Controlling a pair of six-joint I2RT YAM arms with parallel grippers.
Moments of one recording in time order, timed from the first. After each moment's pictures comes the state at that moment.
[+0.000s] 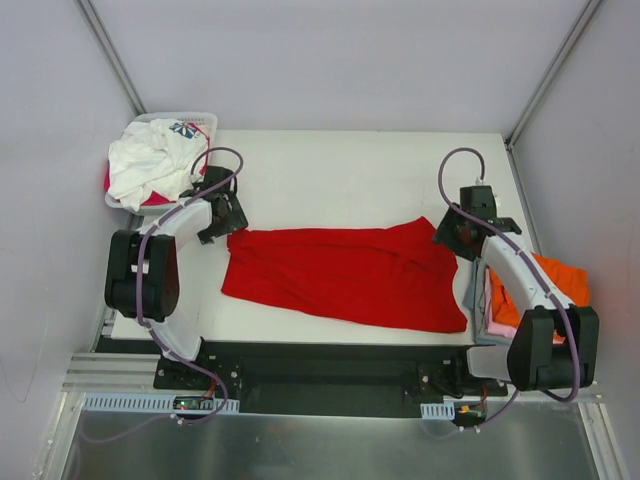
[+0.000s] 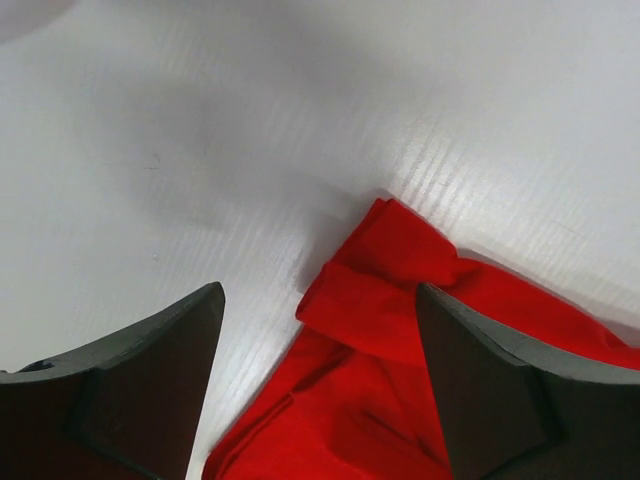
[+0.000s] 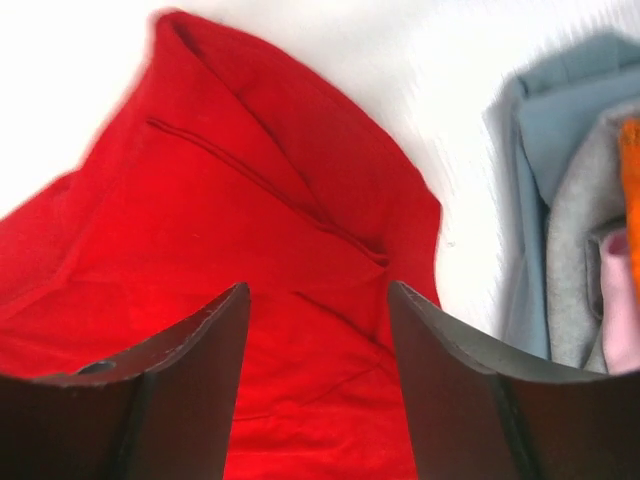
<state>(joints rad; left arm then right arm) -0.13 1.69 1.09 -0.53 -0.22 -0.54 0.08 1.30 0.91 -0.62 0.13 0.54</state>
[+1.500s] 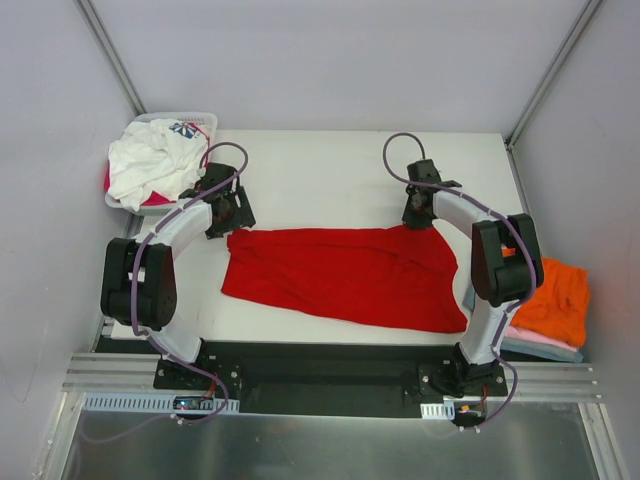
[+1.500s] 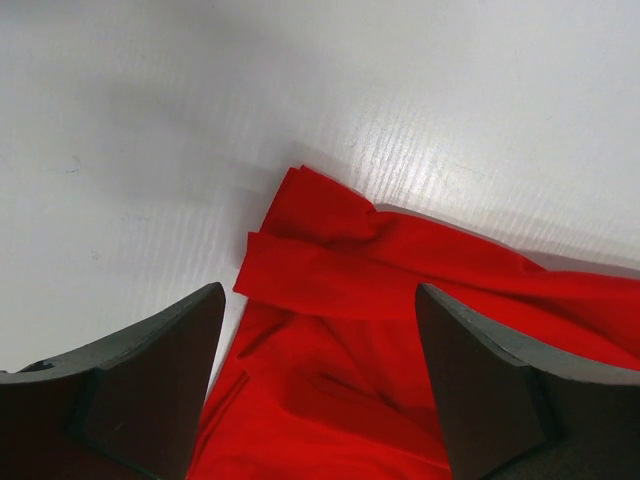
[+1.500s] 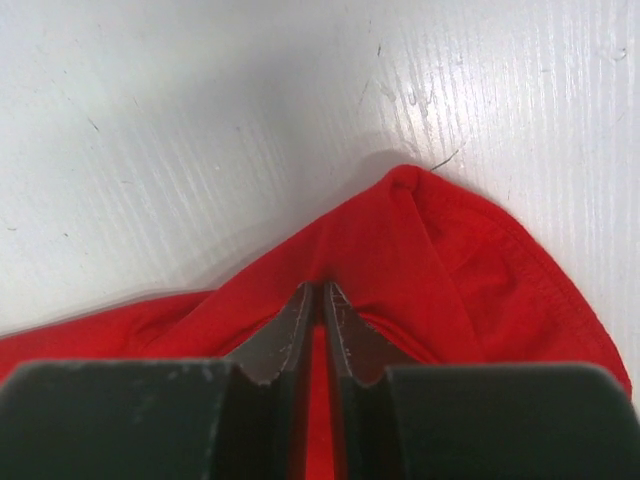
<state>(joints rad) -0.16 1.62 1.09 -0.52 -0.10 -0.49 0.26 1.87 1.28 -0.52 0.18 0.49</state>
